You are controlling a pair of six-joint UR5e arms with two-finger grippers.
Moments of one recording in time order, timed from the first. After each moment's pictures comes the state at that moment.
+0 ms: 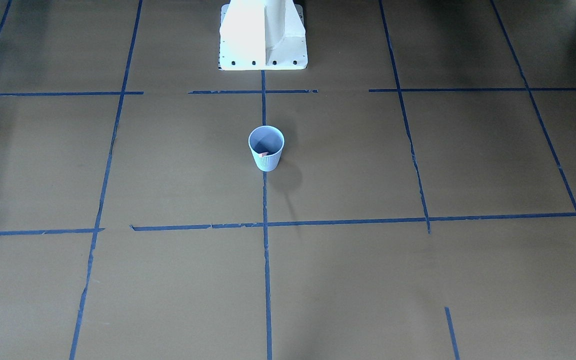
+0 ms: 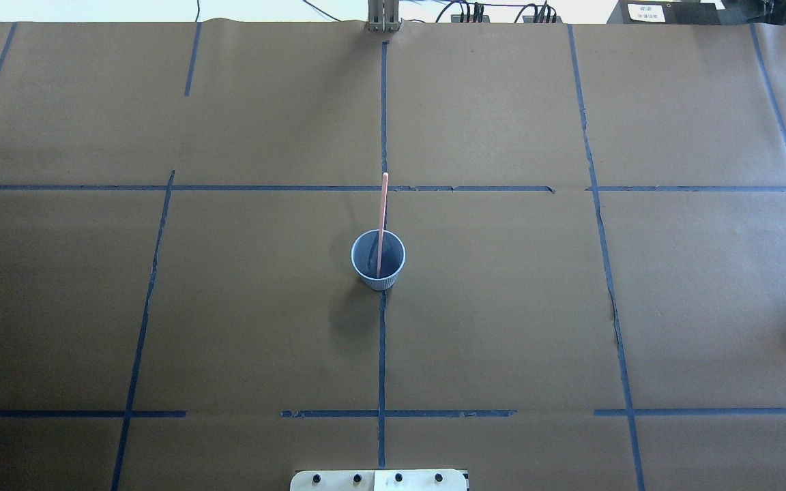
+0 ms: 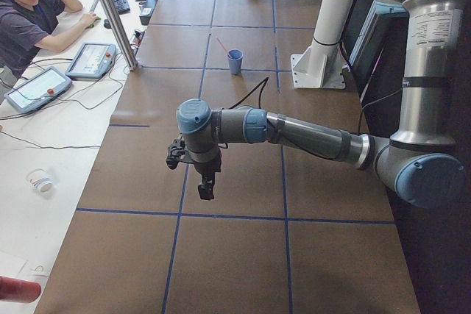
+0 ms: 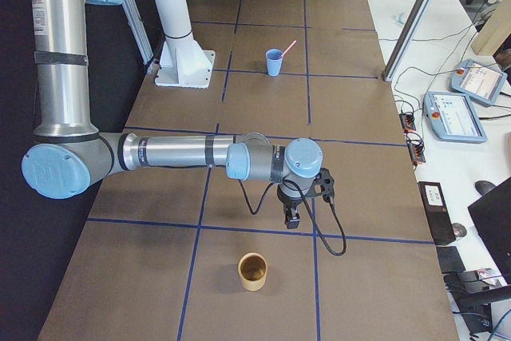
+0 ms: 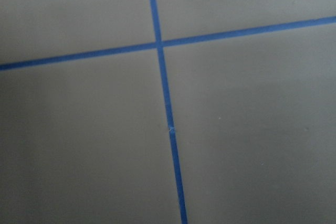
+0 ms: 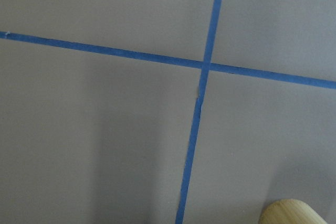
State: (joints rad) left arm -1.57 -1.54 -1.74 -1.30 -2.32 0.21; right arm 1.57 -1.59 1.63 -1.65 2.41 -0.16
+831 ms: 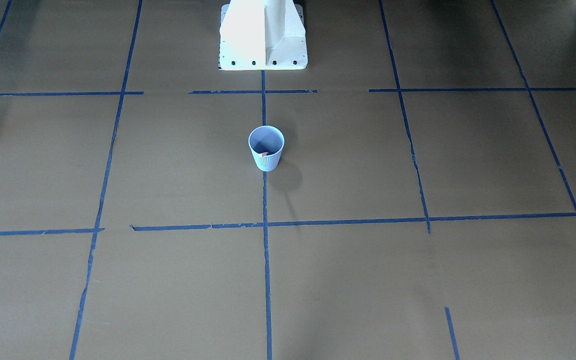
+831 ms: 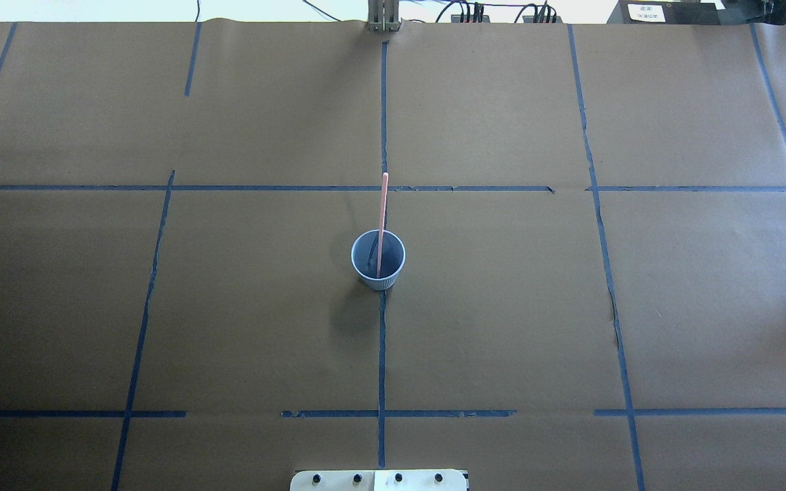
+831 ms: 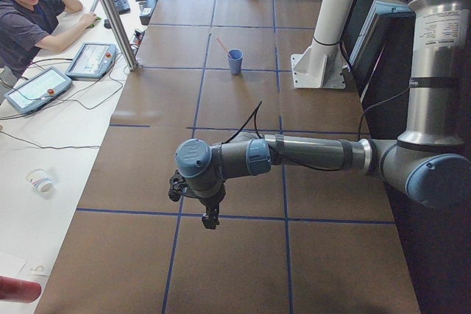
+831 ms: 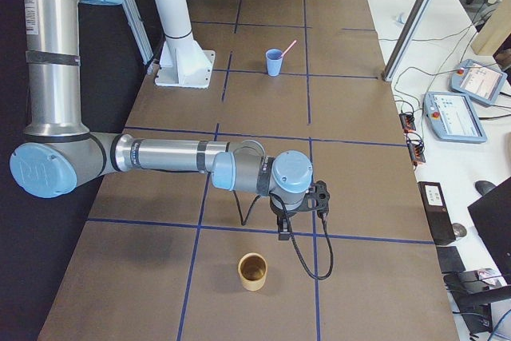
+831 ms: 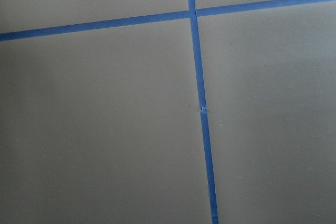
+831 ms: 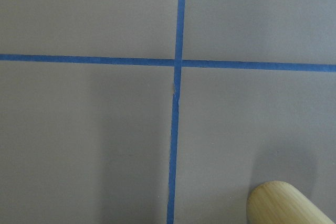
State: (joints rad) left arm -1.62 -1.52 -1.65 -1.35 -2.37 0.30; right arm 1.63 -1.61 1.63 -1.65 2.42 -0.13
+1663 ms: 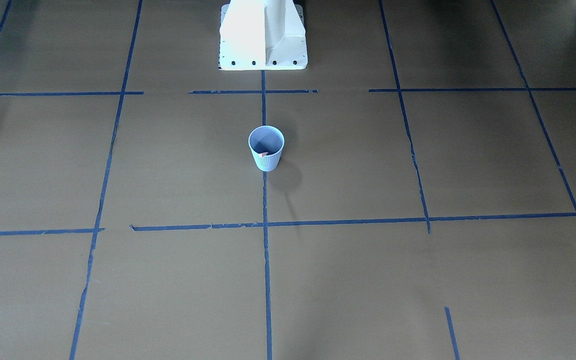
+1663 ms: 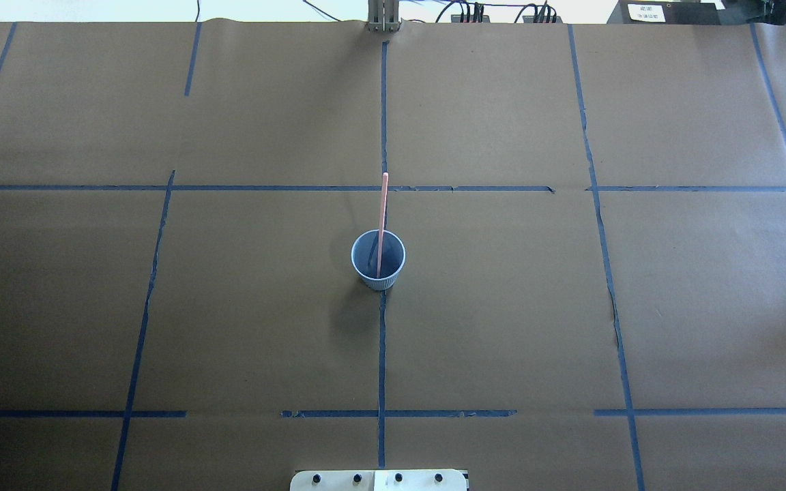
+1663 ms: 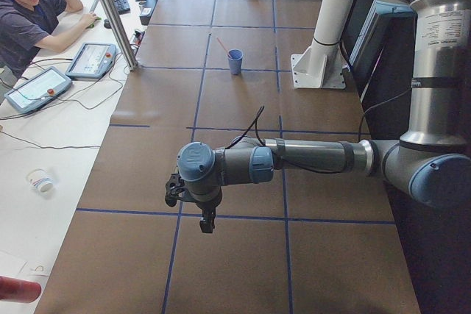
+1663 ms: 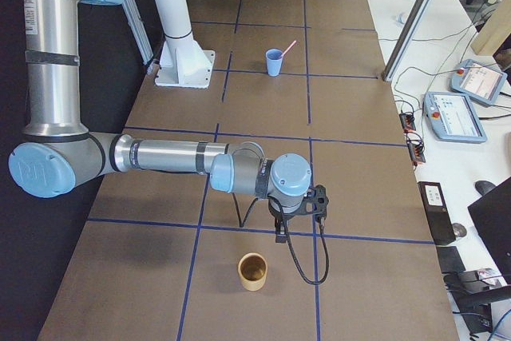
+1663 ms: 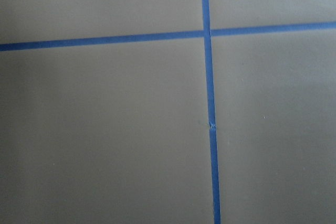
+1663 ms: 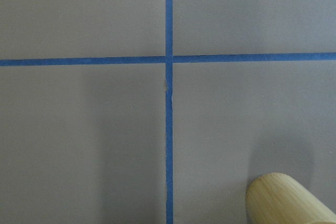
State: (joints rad) left arm -1.62 -1.53 -1.62 -1.50 -2.37 0.13; right arm 1.64 -1.62 1.63 -1.65 2.42 -0.08
